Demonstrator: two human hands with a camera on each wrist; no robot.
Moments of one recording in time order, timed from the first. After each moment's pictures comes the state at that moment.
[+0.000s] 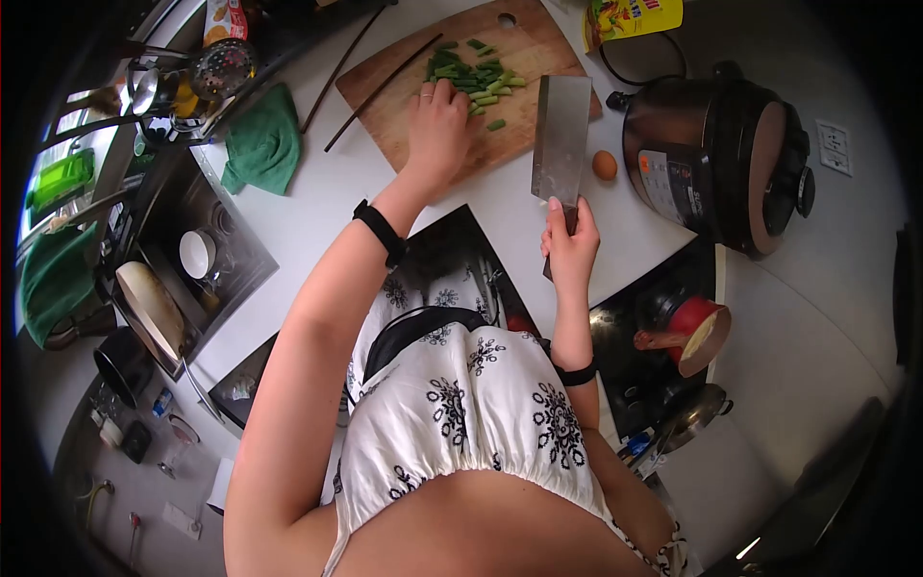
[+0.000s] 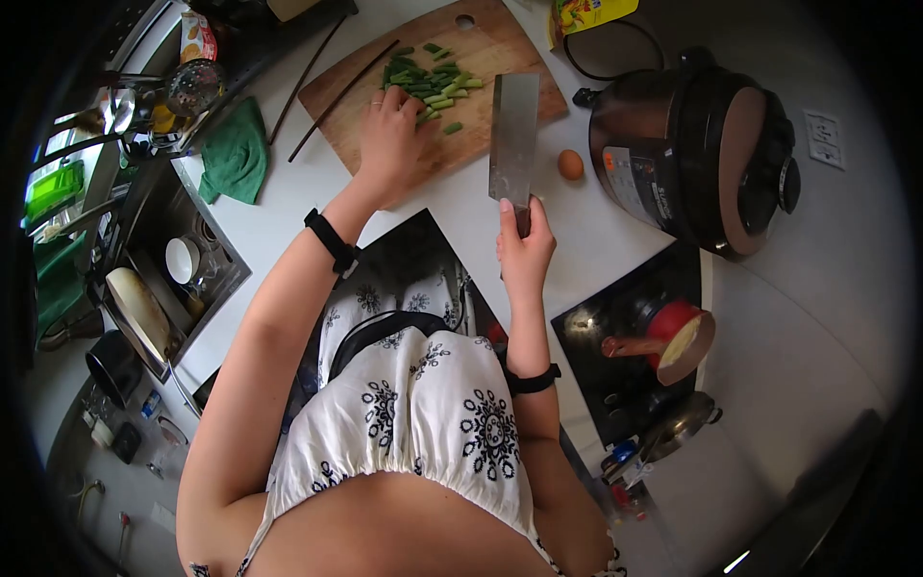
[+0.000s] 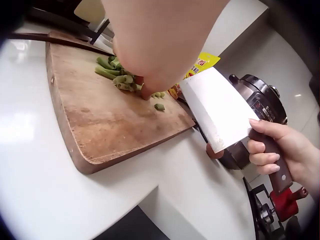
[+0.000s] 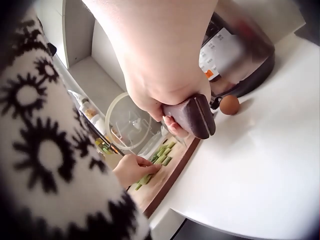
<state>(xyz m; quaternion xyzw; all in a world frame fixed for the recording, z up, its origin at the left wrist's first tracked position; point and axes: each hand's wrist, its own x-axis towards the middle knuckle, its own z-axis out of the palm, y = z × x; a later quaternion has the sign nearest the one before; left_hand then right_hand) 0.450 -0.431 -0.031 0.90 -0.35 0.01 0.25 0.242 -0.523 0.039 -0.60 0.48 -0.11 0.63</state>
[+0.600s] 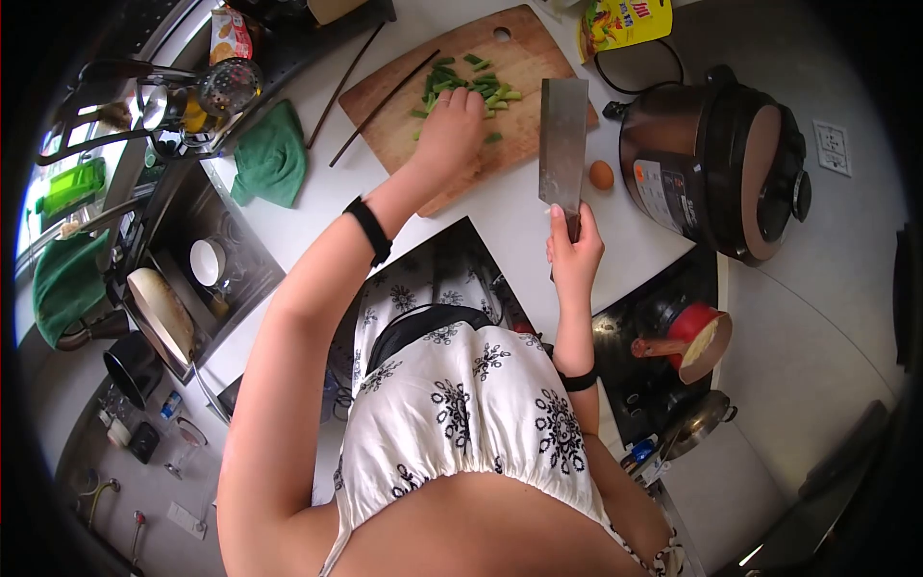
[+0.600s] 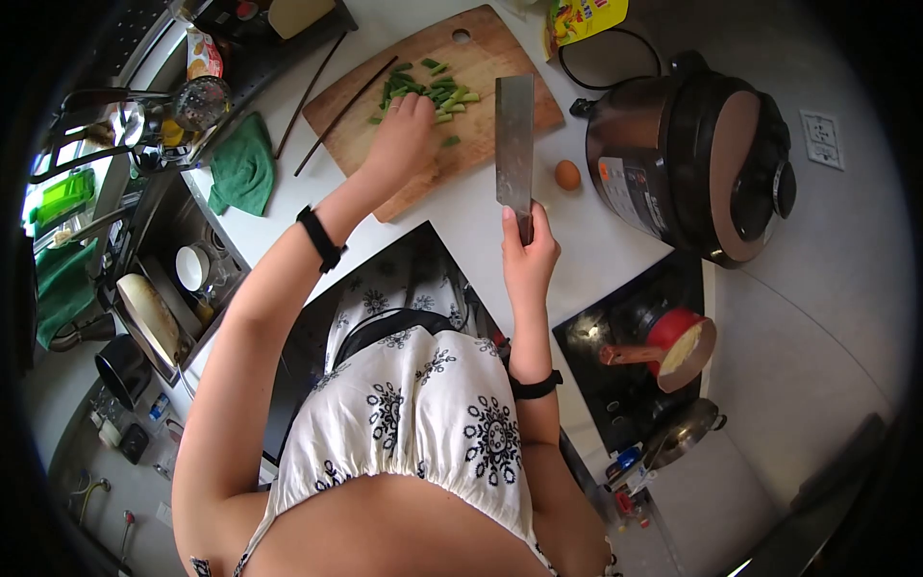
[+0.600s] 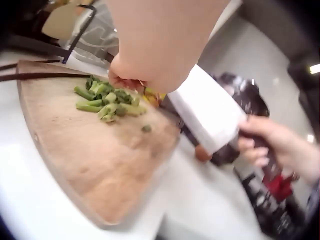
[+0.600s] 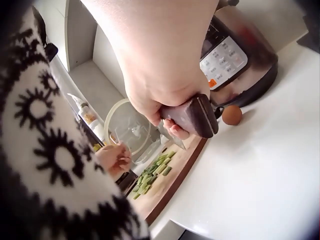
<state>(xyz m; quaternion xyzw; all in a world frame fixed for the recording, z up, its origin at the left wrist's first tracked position) 0.470 -0.444 -0.037 0.86 -0.47 0.02 0.20 0.243 -0.532 0.045 -0.67 0.46 -0.12 0.56</state>
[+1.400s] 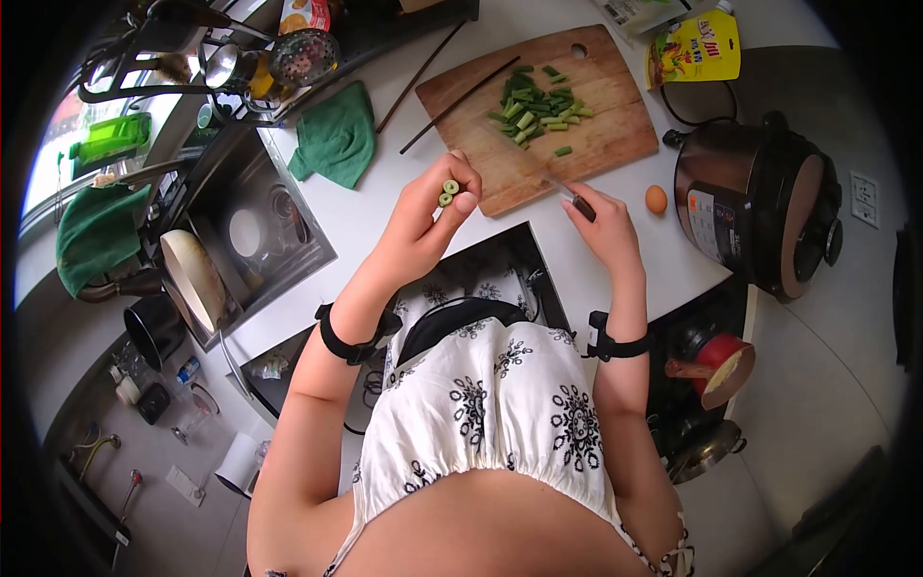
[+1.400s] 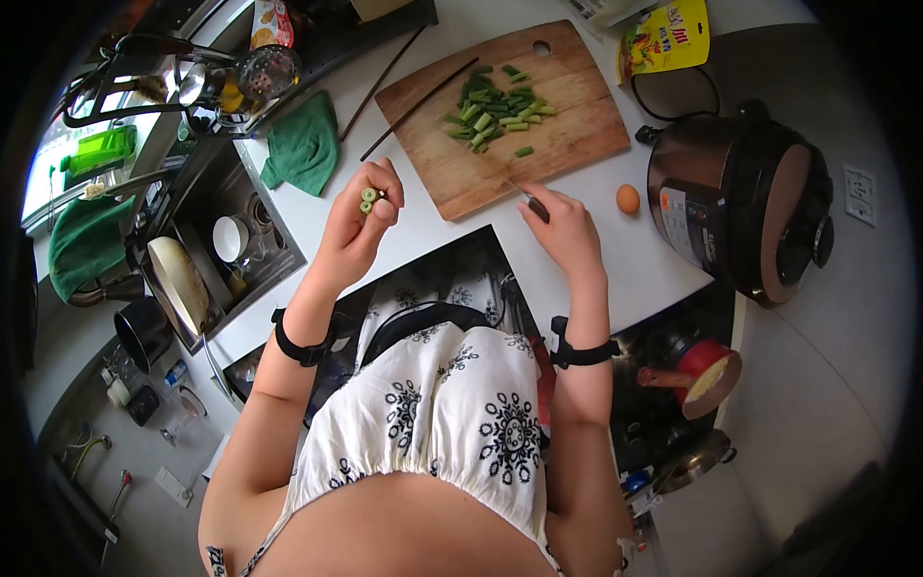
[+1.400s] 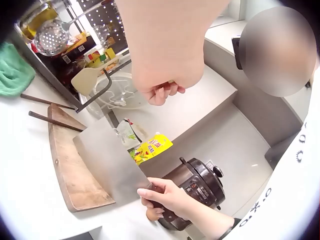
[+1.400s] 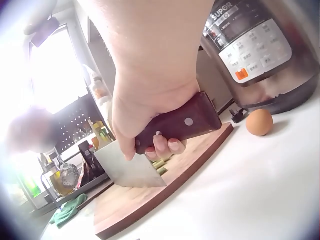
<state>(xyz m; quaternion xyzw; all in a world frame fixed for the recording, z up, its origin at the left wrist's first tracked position) 0.444 -0.304 0.117 0.65 -0.30 -0.27 0.64 0.304 -0.549 0.048 -0.89 0.18 0.06 0.42</state>
